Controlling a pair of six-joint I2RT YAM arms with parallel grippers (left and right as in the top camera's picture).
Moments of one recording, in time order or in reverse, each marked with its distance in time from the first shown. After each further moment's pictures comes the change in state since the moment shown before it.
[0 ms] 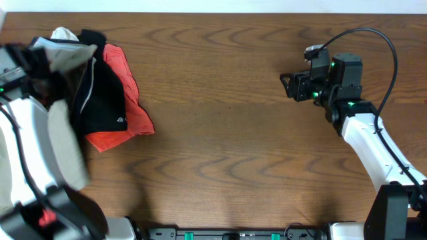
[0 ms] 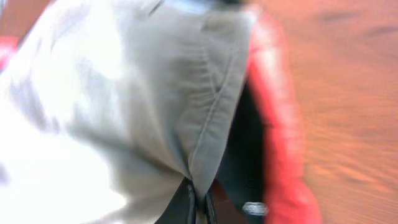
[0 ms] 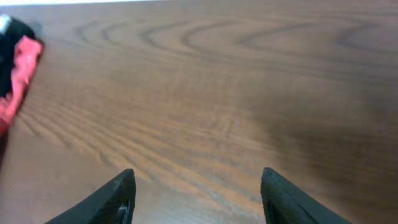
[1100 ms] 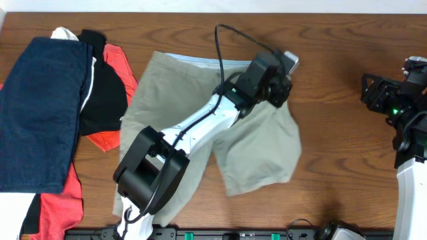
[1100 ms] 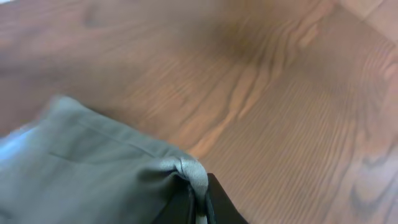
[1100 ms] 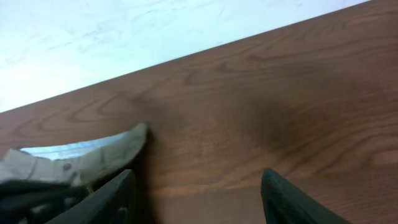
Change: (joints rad) left arm -1.166 0.454 0.100 0.666 0.078 -0.276; right arm -0.448 -0.377 0.009 -0.285 -0.023 0.042
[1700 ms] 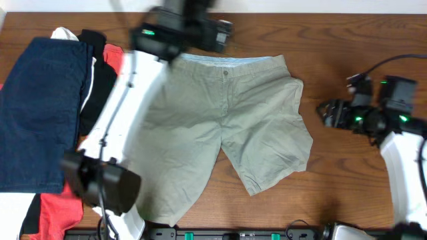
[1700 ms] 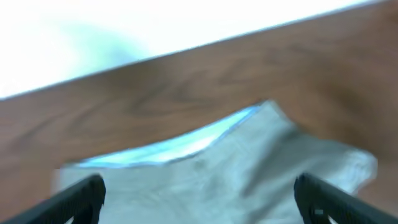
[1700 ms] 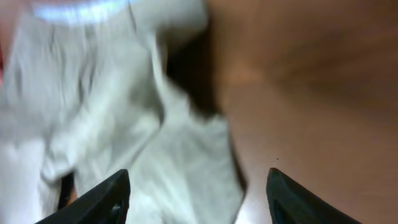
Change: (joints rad) left arm 0.426 -0.145 0.404 -0.690 -0.048 0.101; right arm 0.178 0.204 0.003 -0.367 -0.045 -0.142
